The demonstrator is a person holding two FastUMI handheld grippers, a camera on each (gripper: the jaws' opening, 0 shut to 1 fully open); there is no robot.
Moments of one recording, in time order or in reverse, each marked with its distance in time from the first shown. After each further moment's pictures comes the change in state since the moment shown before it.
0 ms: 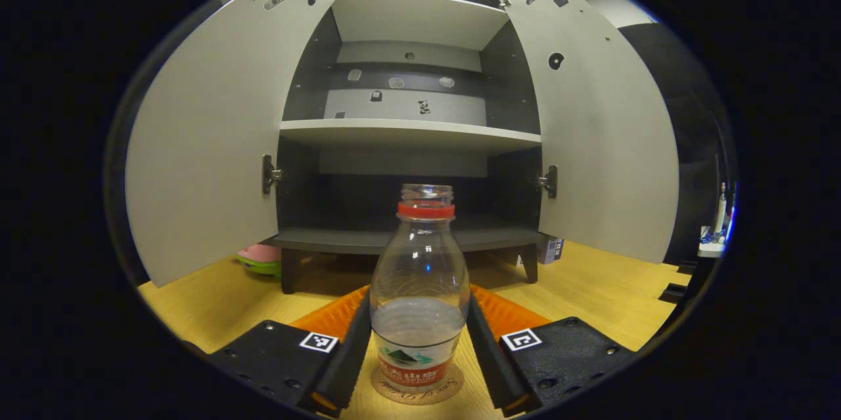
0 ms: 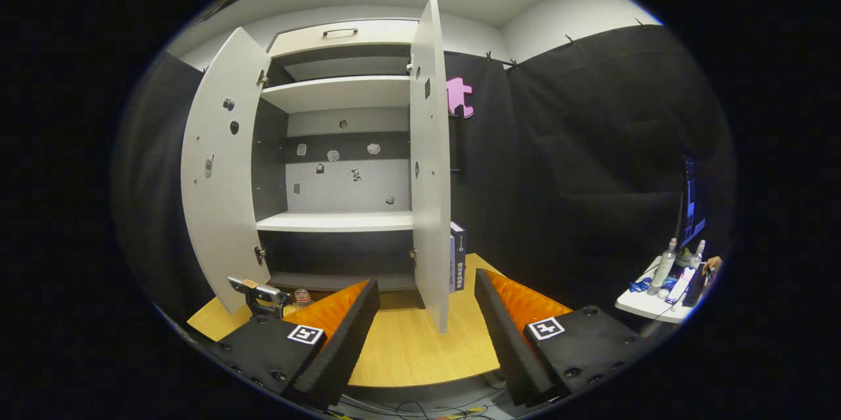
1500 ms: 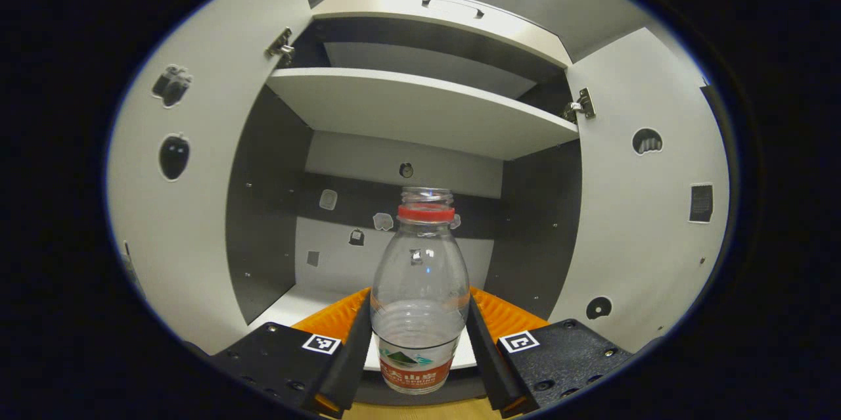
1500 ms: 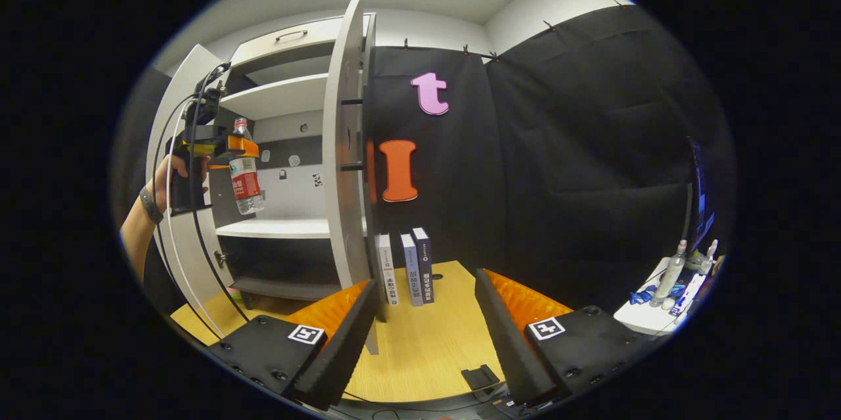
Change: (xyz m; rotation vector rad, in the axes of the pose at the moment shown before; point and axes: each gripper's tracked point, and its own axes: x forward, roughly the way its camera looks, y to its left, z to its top) left arm 0.146 0.008 0.398 -0.095 -0.121 -0.029; right arm 0.077 -0.149 -0.010 0.040 -0.019 -0.076
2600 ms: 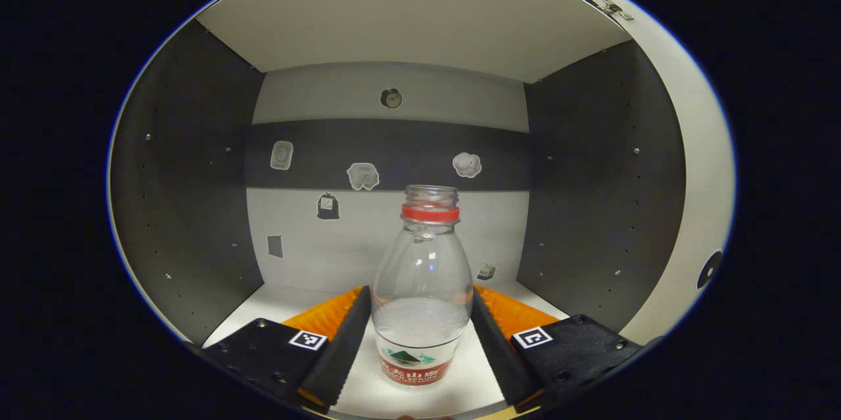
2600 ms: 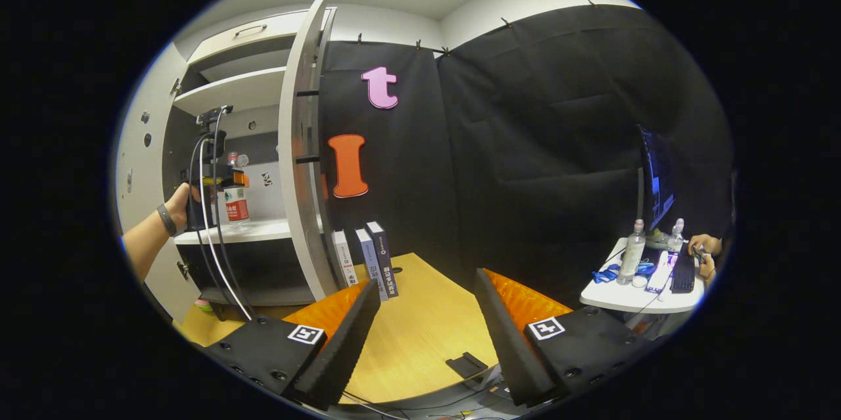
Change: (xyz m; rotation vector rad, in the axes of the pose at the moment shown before) left arm 0.124 0.011 -0.090 0.073 0.132 -0.002; right arm -0.013 -0.019 -0.009 0.044 0.020 -0.210
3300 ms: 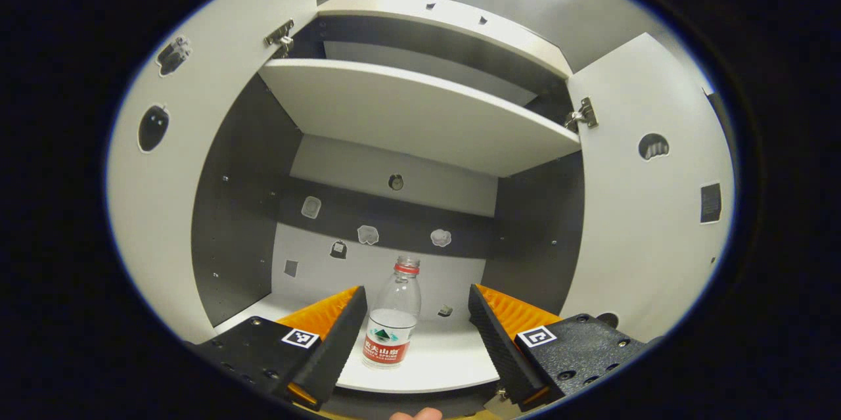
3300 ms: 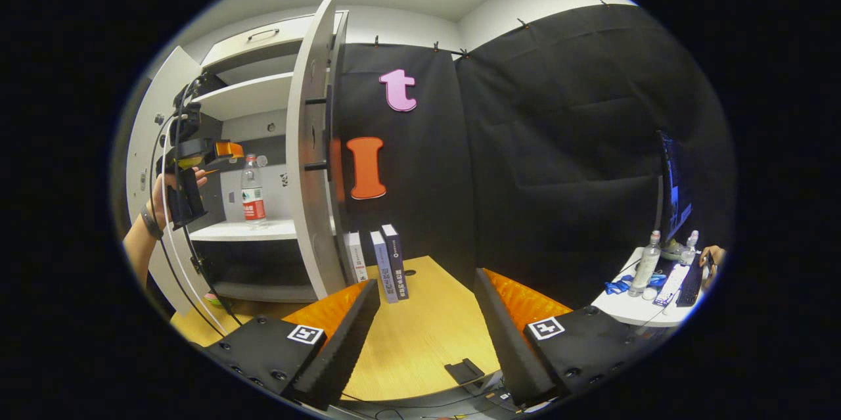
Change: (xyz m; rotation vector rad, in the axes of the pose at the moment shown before) left arm -0.149 -0.018 0.084 -0.155 -0.274 -0.032; right arm 0.000 -0.002 0.017 -0.021 -0.006 0.144
